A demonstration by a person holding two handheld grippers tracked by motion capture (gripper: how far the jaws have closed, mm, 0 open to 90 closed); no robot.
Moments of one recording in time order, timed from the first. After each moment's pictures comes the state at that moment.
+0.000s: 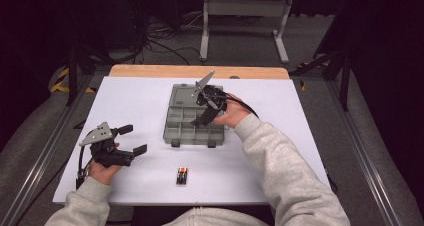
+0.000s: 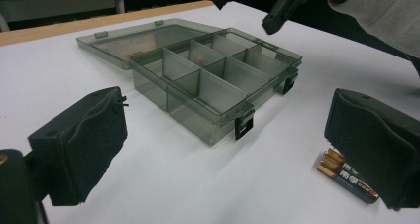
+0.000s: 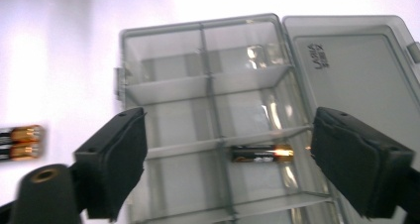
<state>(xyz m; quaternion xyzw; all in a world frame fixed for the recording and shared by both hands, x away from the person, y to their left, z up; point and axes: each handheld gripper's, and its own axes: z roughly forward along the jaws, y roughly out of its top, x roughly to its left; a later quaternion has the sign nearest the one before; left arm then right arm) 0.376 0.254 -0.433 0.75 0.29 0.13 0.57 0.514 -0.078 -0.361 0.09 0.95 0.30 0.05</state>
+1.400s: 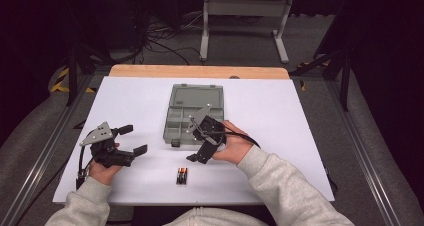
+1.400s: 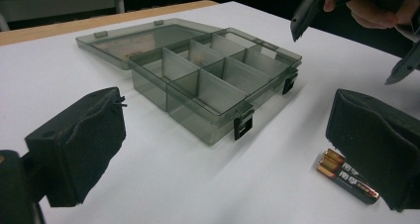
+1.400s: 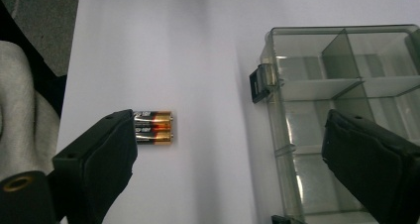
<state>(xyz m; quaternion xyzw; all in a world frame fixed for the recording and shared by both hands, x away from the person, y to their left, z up) 0.376 0.253 -0.433 0.75 0.29 0.13 0.57 0.414 -0.067 -0.372 0.04 0.95 0.31 0.04</state>
